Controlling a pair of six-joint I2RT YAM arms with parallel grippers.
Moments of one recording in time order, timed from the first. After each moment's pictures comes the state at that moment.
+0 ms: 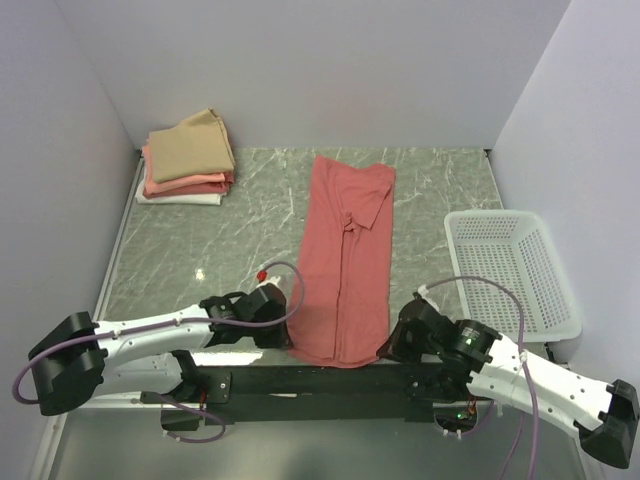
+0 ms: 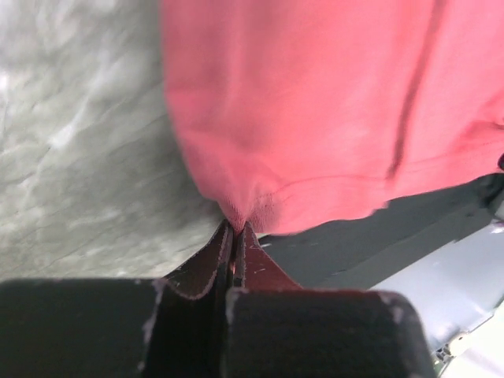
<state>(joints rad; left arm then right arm) -1.03 1.11 0.47 -0.37 0.03 -1.03 0.96 0.54 0.30 -0.78 -0.01 1.35</state>
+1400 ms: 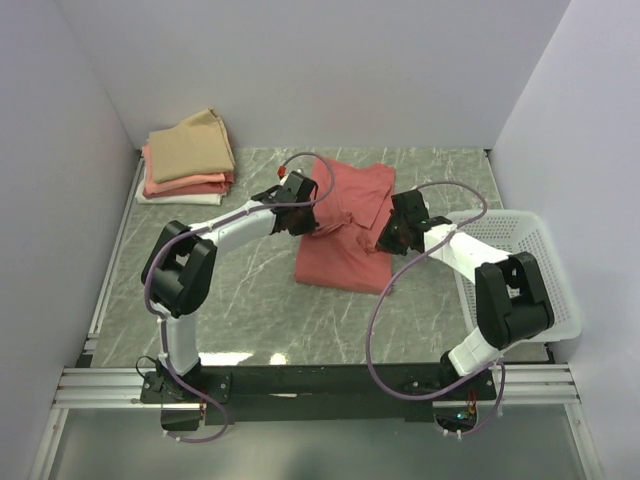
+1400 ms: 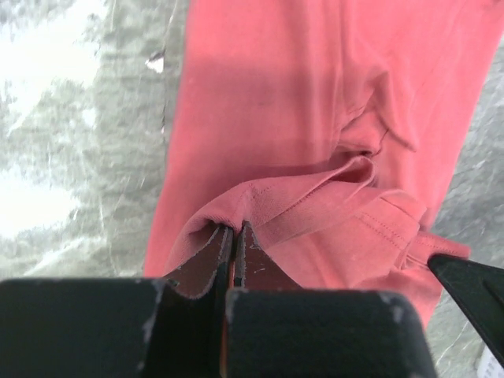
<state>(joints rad) -0.62 1.92 1.41 -0.38 -0.11 -0.79 0.32 1.58 0.95 -0.33 0.01 0.76</state>
